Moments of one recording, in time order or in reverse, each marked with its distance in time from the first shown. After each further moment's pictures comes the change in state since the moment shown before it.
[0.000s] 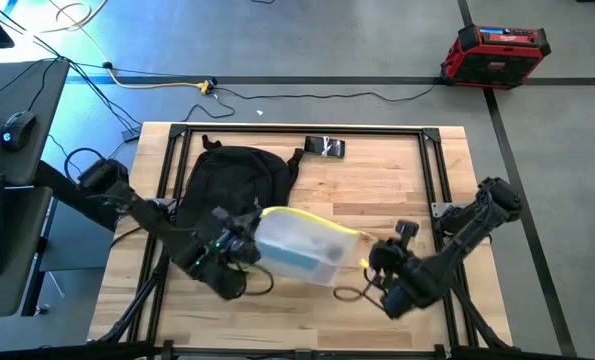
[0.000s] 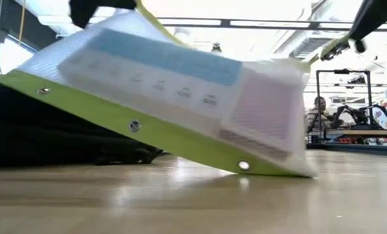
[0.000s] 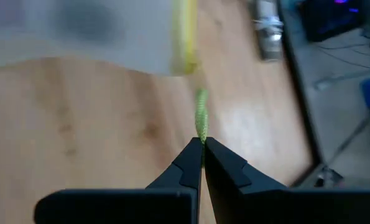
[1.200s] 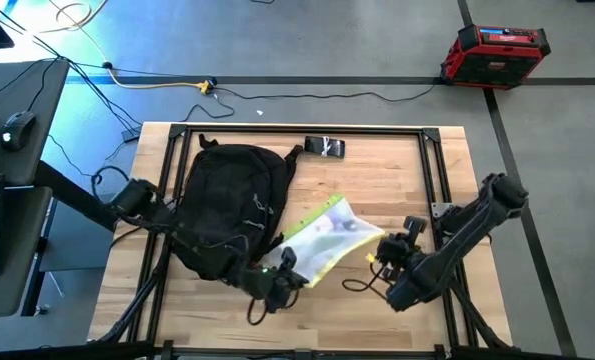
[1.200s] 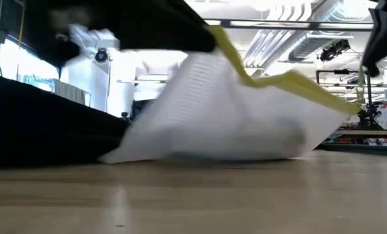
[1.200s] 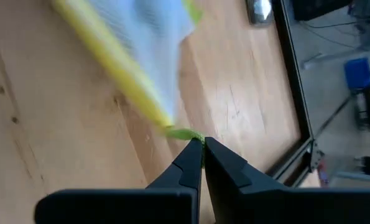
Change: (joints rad) left arm 0.098 0.346 0.000 0.712 1.010 0.327; right arm 0.027 -0.032 -0.166 0.005 -0.064 0.070
